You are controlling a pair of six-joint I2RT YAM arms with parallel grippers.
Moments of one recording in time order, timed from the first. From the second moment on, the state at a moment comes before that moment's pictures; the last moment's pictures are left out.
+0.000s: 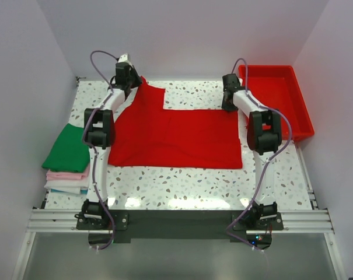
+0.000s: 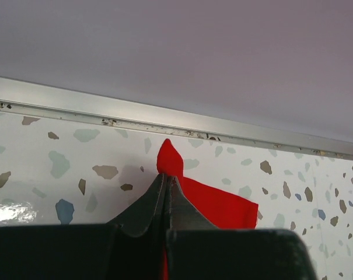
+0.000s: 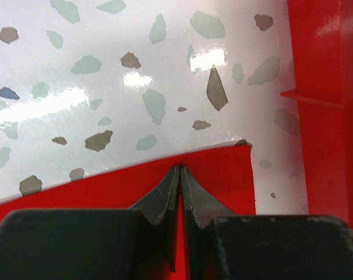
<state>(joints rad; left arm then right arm) -0.09 2.55 2.15 -0.01 0.08 -0.45 0.16 2.33 1.89 -0.58 0.31 0.33</state>
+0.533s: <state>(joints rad) -0.04 2.64 2.24 0.12 0.24 -0.56 0.14 2.36 1.95 -0.57 0.25 0.32</state>
